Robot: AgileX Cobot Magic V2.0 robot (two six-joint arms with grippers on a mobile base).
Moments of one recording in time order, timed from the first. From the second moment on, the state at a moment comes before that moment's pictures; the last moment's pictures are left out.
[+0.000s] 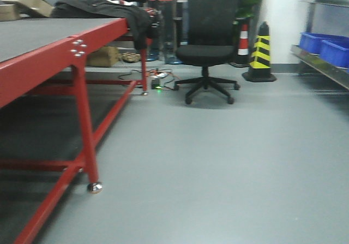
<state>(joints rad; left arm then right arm) -0.02 -0.01 0.03 -0.13 0.05 0.16 0.06 0.25 -0.40 0.10 0.17 0.06</state>
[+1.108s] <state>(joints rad) -0.02 -0.01 0.03 -0.13 0.05 0.16 0.06 0.25 -0.40 0.10 0.17 0.06</state>
